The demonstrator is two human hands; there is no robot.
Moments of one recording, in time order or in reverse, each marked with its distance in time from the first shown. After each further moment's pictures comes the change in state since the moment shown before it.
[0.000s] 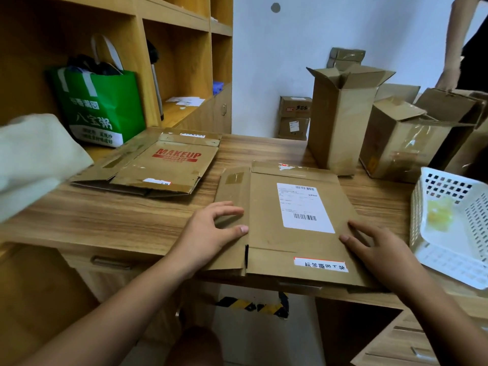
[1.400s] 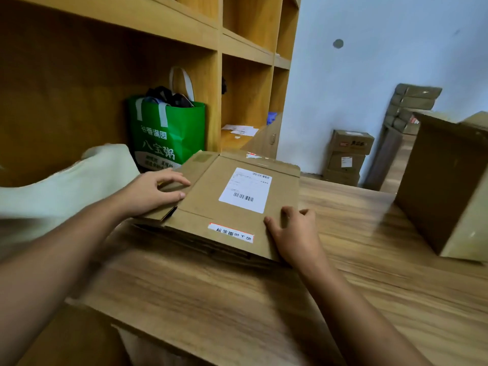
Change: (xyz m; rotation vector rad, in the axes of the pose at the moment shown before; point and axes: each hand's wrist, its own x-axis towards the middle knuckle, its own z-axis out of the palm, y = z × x) left_hand 0.173 -0.148 -0.279 0.300 0.102 0.088; right_hand 0.129 -0.279 0.186 0.133 -0.073 -0.255
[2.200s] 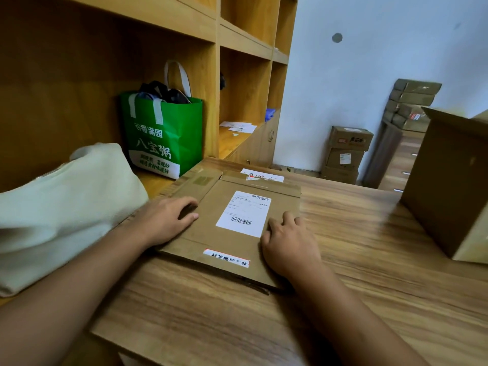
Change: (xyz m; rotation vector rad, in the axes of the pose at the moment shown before) left_hand 0.007 -0.013 0.060 0.548 -0.064 -0.067; right_hand 0.018 0.001 0.030 -0.559 -0.129 -0.132
